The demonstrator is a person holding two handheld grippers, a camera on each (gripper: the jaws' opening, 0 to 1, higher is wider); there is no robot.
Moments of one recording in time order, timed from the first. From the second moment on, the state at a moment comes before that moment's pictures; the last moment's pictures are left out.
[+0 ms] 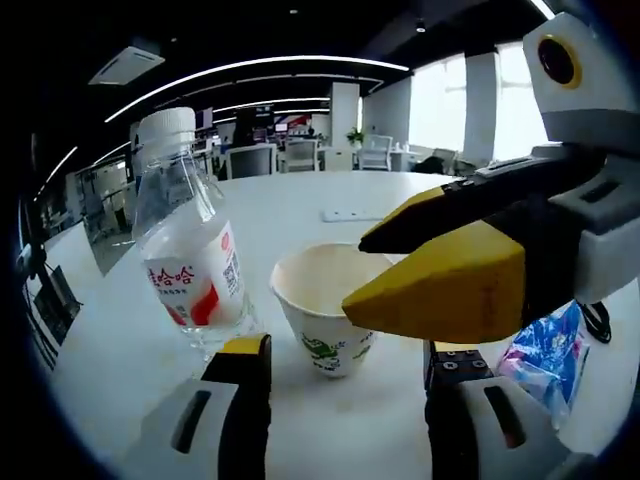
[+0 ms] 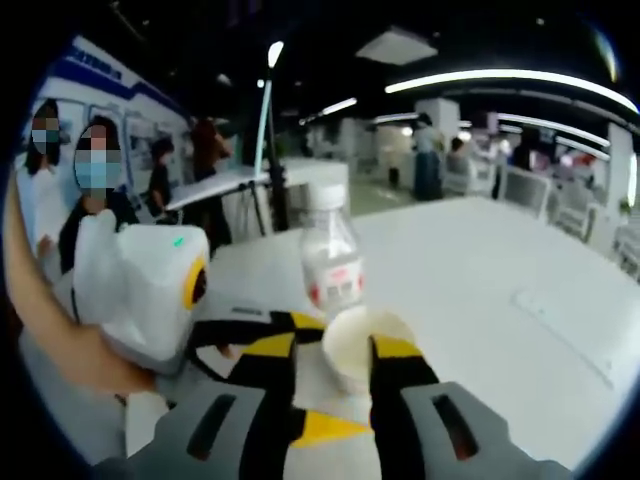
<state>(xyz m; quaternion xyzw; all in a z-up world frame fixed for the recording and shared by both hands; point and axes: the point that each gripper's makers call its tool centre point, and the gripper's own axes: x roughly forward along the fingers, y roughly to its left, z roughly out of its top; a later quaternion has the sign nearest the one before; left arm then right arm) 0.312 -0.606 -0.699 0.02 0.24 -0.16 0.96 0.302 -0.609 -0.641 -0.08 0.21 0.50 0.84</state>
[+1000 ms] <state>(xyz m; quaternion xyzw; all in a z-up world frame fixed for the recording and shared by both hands) 0.281 -0.600 -0.687 0.00 0.24 -0.18 0.96 0.278 -0.682 -0.624 -0.01 0.21 0.39 0.90</state>
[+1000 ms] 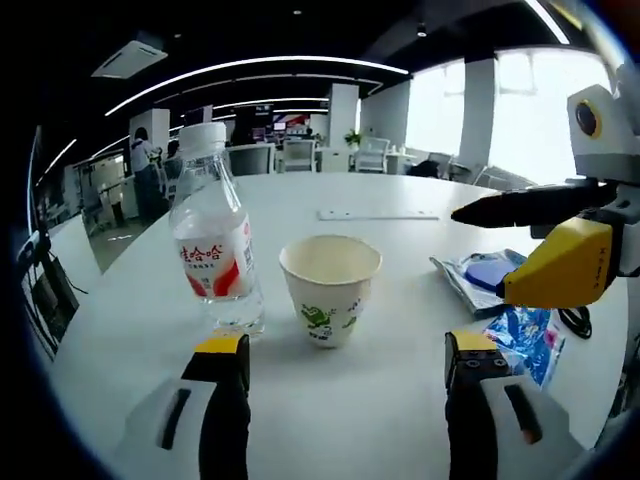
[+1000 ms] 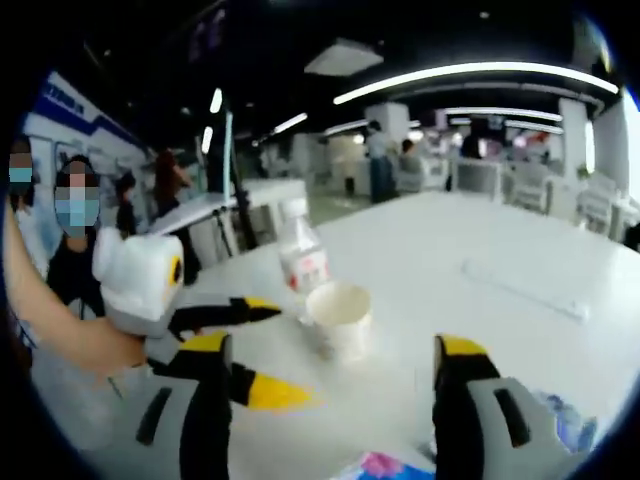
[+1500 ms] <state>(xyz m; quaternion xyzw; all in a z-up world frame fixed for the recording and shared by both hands) 0.250 -0.583 -0.664 -0.01 0.25 -0.19 0.95 0.257 -0.768 -0.636 0.02 0.24 0.30 0.93</state>
